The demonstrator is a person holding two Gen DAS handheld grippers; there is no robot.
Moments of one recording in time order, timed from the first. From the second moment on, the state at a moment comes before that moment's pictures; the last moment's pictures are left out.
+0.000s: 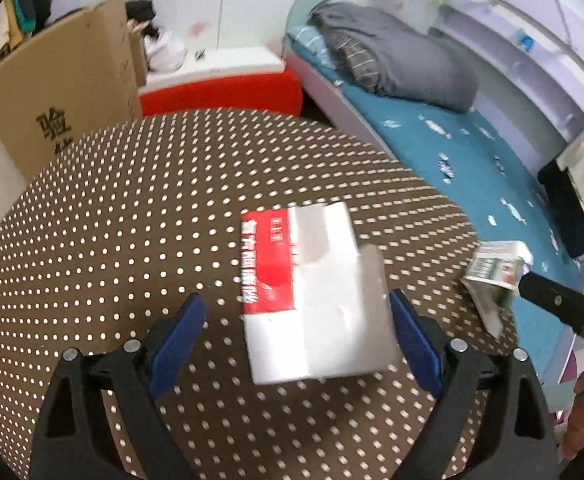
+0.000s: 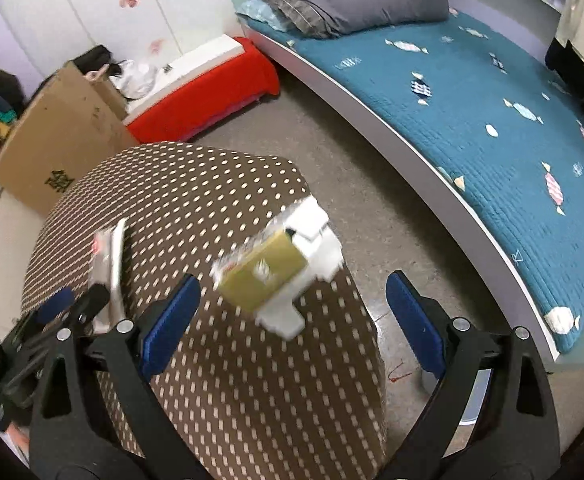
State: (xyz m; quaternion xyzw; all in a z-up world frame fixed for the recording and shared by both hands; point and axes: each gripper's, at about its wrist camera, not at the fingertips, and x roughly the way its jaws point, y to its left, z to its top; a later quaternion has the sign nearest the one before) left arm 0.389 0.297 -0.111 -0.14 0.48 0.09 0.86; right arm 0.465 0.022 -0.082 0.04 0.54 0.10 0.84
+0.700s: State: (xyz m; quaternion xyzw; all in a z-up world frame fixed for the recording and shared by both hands) left arm 0.392 0.214 -0.118 -0.07 0.49 0.03 0.87; right arm 0.450 -0.029 -0.090 0.05 0.52 0.10 0.85
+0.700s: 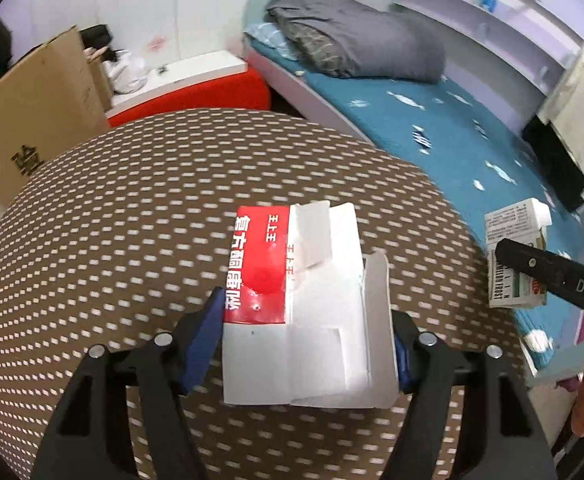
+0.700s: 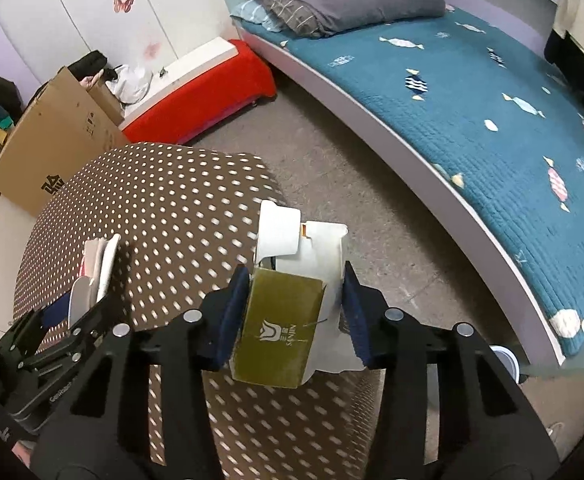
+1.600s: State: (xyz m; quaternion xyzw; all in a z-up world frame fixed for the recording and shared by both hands) left arm 0.299 -0.171 -0.159 0.07 0.52 -0.25 0.82; right arm 0.221 -0.351 -0.124 0.19 0.50 -0.11 0.84
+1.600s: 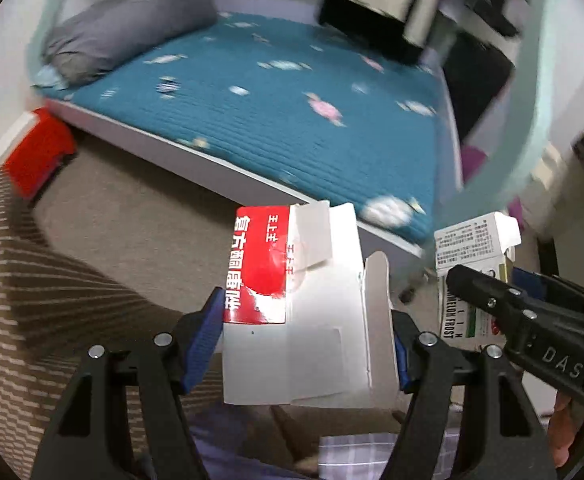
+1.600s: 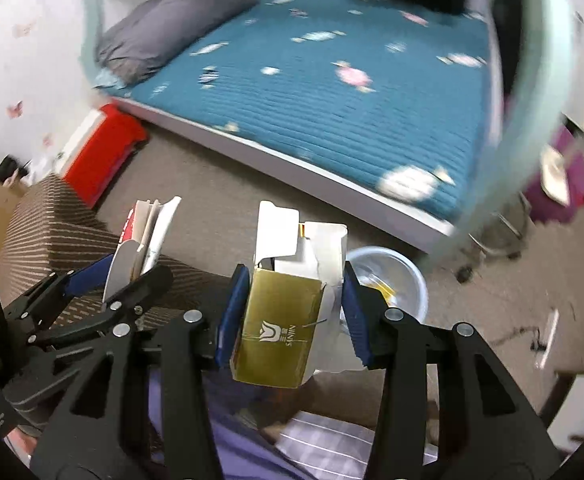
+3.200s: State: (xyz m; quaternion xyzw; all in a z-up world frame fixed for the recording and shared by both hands) left arm 0.060 -0.068 -0.005 0.04 0.28 -0.14 0.95; right arm 0.000 -0.256 0.005 0.07 0.26 -0.05 0.96
